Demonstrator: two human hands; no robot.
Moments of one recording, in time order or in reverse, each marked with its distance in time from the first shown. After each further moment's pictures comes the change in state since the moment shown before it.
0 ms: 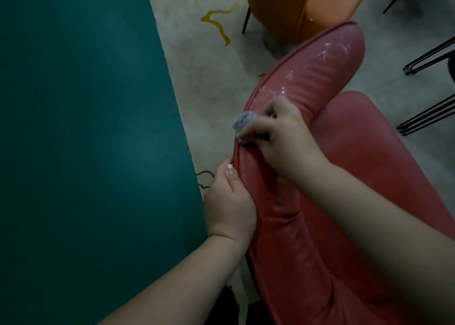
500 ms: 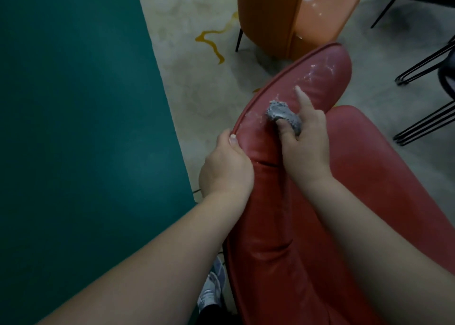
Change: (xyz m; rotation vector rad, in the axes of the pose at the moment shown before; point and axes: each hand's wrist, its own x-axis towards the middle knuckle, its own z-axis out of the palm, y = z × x) left_hand 0.082 0.048 0.035 0.315 -0.082 0.035; right_hand 0.014 0.051 -0.005 0.178 0.396 0.384
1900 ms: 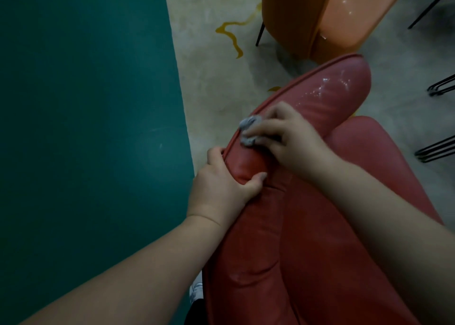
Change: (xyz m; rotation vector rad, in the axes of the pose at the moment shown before) left_hand -0.006 -0.004 0.002 0.058 0.040 0.076; right_hand 0.059 -0.009 -0.012 -0.059 -0.577 -0.477
